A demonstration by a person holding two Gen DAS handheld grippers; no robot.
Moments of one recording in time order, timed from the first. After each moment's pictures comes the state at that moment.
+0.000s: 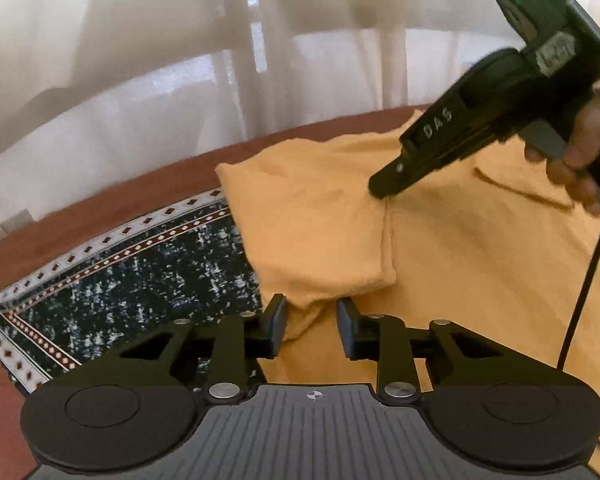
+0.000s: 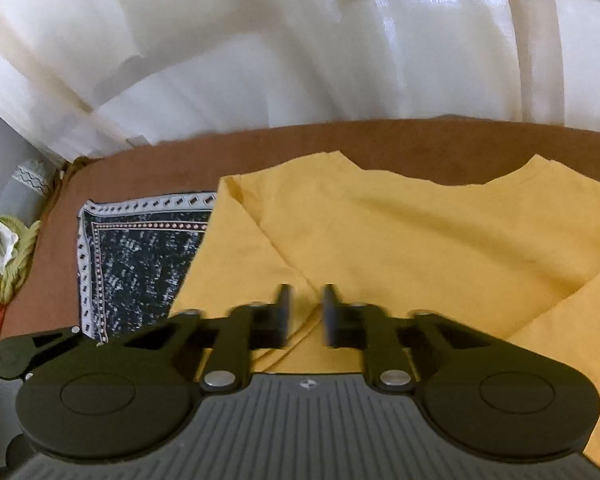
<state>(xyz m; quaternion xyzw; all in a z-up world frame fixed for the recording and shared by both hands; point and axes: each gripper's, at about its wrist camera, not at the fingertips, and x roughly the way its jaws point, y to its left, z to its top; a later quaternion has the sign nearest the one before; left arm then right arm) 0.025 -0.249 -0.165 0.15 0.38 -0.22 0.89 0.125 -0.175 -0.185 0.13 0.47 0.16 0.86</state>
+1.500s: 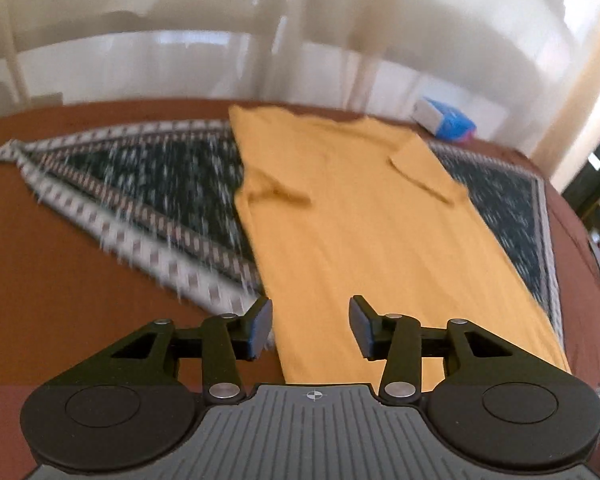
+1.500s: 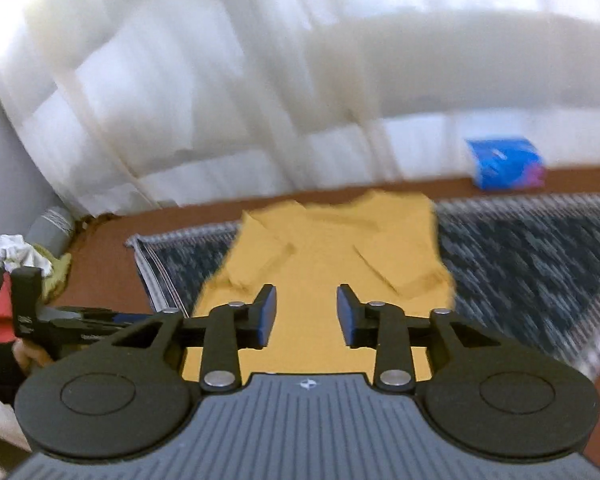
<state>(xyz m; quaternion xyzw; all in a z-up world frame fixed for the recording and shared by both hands) -0.122 -0.160 -0.104 -0.02 0.43 -0.26 0.86 -0.197 -0.259 -0.045 0.15 0.34 0.07 0.92</state>
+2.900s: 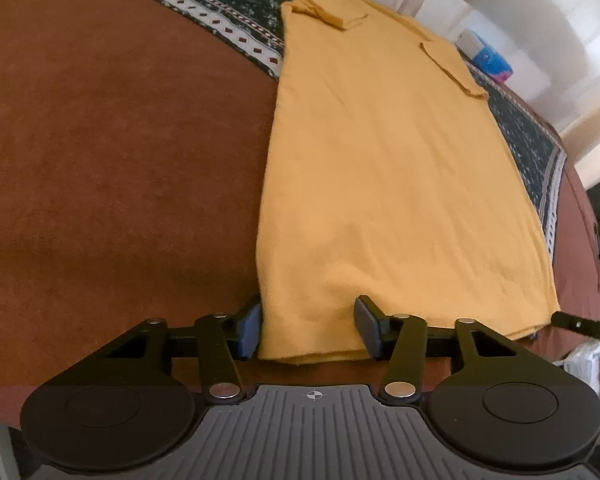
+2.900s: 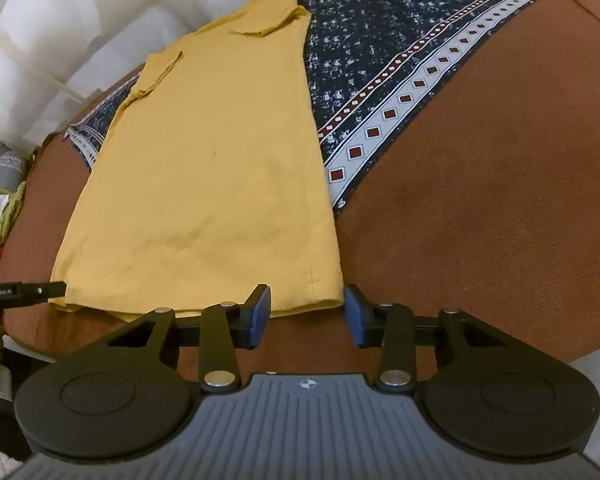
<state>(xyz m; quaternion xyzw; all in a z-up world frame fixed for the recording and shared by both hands) -0.249 -0.156 -0.163 -0.11 0.55 -0.17 0.81 -0.336 -0.314 -0.195 0.22 0.49 0.01 0.84</state>
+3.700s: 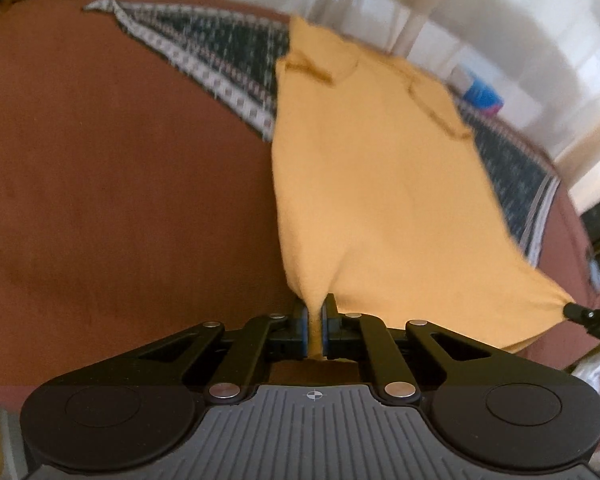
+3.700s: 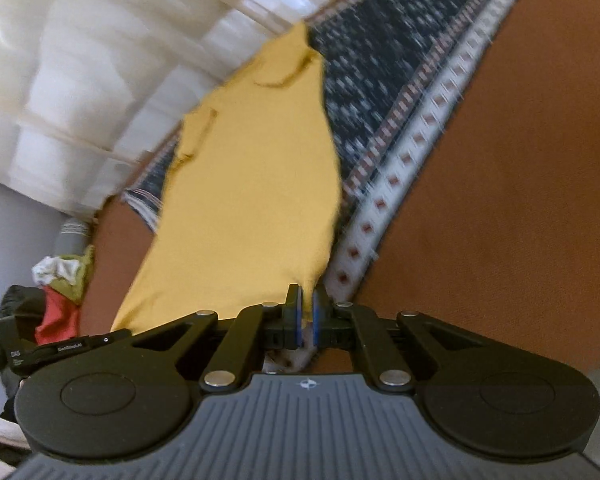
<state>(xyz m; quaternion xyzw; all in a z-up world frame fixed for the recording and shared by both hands) -0.249 -0.147 -0.104 -0.12 0.51 -0.16 0.84 -0.329 -0.351 -0.157 0.35 0.43 0.07 0.83</state>
